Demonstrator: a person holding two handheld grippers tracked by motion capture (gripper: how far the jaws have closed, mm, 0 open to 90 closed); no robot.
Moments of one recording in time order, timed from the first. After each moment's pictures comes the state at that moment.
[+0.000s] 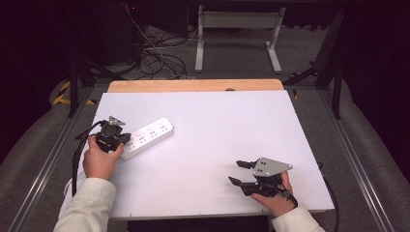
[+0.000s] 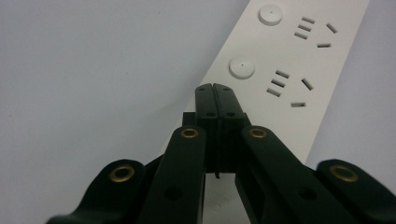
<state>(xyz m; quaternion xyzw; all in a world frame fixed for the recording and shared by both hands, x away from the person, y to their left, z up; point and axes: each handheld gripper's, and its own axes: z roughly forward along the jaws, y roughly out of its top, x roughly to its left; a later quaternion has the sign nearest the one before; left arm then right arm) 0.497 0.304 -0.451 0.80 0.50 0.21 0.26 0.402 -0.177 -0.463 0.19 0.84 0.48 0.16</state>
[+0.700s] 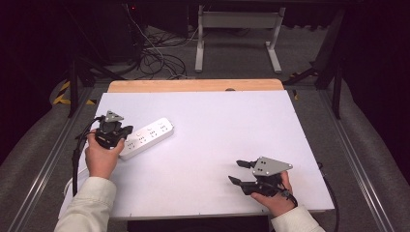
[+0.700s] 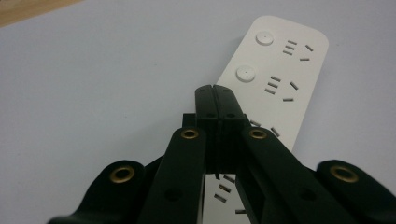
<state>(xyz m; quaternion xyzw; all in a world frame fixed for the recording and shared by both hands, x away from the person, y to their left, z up) 0.496 0.297 -0.433 0.78 0.49 0.23 0.32 0.403 -0.177 -0.463 0.20 0.84 0.48 0.17</state>
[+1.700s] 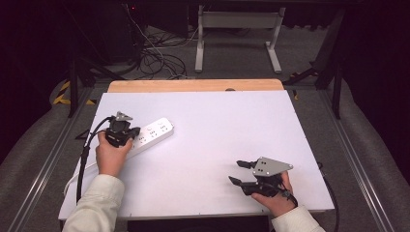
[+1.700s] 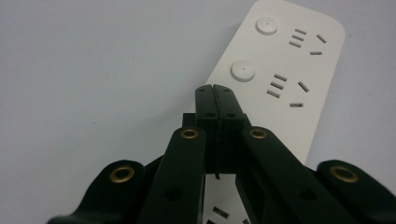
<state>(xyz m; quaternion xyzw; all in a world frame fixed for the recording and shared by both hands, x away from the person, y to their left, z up) 0.515 0.284 -0.455 0.78 0.49 0.21 0.31 0.403 -0.178 -0.463 0.19 0.84 0.48 0.16</state>
